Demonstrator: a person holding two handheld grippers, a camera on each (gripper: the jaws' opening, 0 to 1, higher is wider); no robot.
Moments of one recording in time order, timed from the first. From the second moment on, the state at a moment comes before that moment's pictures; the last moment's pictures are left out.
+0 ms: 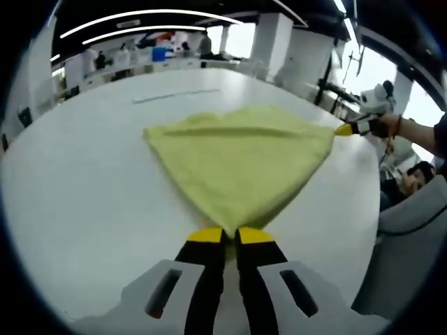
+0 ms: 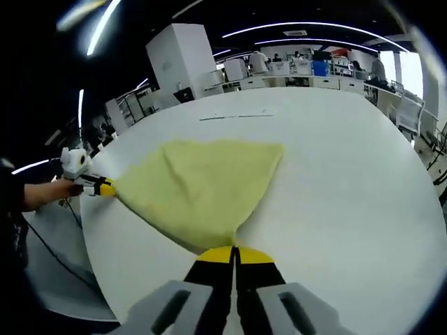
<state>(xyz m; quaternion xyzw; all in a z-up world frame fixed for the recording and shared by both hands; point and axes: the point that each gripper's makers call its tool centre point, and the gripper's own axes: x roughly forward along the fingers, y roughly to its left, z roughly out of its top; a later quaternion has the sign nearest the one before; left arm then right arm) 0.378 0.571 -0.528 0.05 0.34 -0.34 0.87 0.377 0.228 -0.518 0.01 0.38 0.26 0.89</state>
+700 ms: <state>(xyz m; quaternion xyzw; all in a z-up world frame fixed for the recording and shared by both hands) 0.362 0.582 -0.532 0.06 0.35 -0.36 0.86 0.347 0.234 -0.535 0.02 0.41 0.26 0.87</state>
